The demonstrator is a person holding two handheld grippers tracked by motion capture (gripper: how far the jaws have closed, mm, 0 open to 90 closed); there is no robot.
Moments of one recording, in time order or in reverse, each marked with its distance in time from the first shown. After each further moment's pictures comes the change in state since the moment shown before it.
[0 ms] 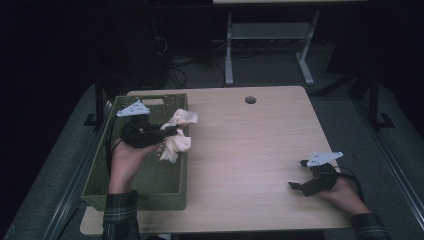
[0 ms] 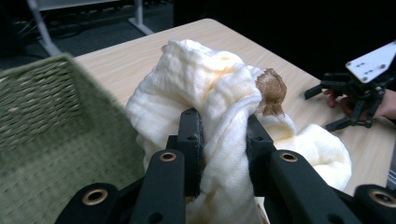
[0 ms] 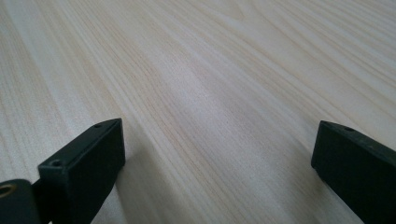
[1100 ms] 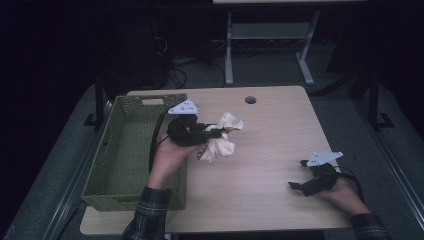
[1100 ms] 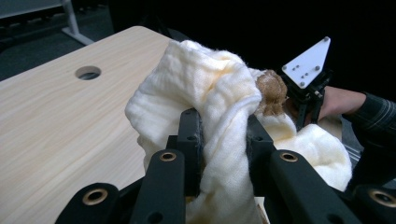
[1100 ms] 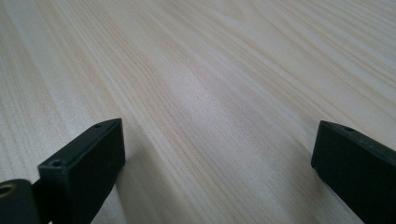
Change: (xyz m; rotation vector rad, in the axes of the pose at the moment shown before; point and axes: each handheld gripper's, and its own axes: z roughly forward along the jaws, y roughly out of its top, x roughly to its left) left arm -0.061 0.028 0.078 0.028 -0.199 0.117; right arm 0.000 0.000 0.000 0.000 -0.001 0.001
